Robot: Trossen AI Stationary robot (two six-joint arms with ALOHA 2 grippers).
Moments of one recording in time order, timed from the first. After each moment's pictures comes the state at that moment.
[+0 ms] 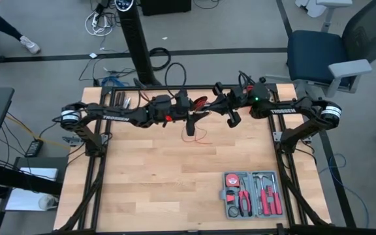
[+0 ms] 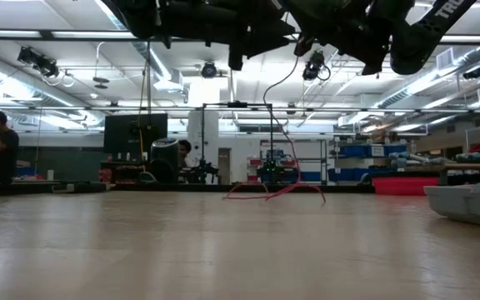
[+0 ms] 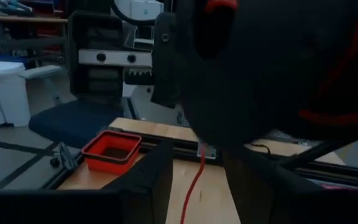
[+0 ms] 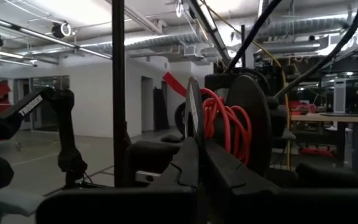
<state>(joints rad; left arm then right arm) 0.17 1.63 1.07 0.55 0.01 -0.09 -0.47 1.43 0.67 1.25 -0.78 0.32</state>
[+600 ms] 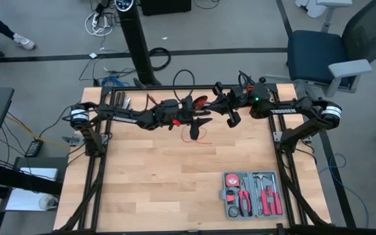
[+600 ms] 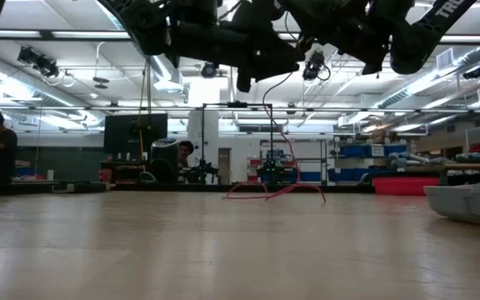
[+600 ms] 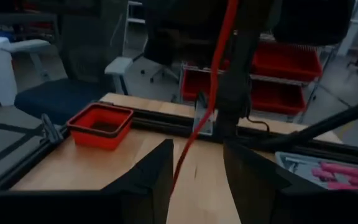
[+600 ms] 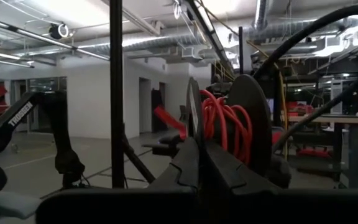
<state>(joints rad) 0.17 1.74 1.07 0.60 0.03 -0.12 -0.46 1.42 0.67 1.24 -0.76 0.31</state>
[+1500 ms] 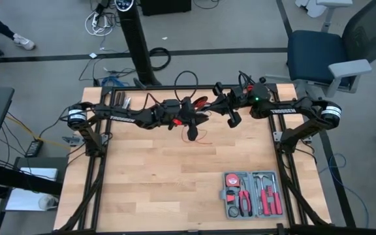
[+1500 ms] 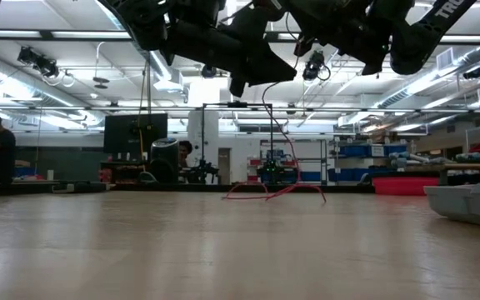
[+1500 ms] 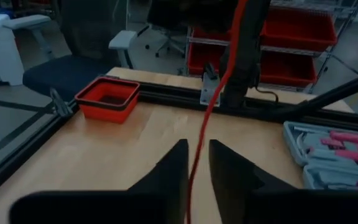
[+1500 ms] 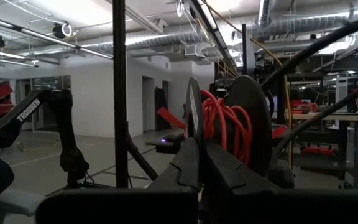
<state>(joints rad) 0.18 1.71 1.08 0.43 0.03 -0.08 -0.47 1.43 0.67 1.24 -0.78 0.32</state>
